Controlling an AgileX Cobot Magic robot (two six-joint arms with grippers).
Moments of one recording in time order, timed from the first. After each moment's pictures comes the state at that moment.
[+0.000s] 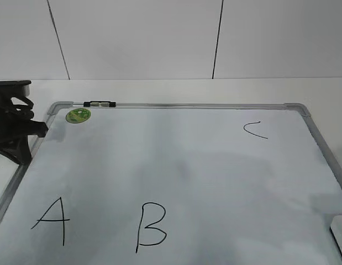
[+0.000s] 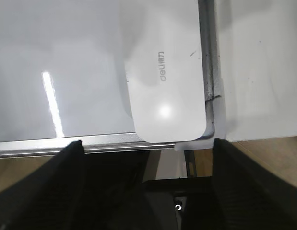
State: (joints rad) left arm -0.10 1.94 -1.22 -0.10 0.82 0.01; right arm 0.04 0.85 -0.63 0.13 1.23 0.15
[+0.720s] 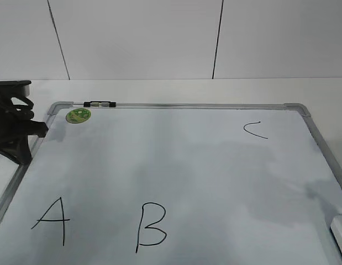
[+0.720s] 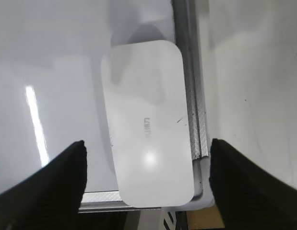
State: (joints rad) left arm -0.10 1.94 -1.22 -0.10 0.82 0.00; right arm 0.04 1.01 -0.63 0.06 1.03 0.15
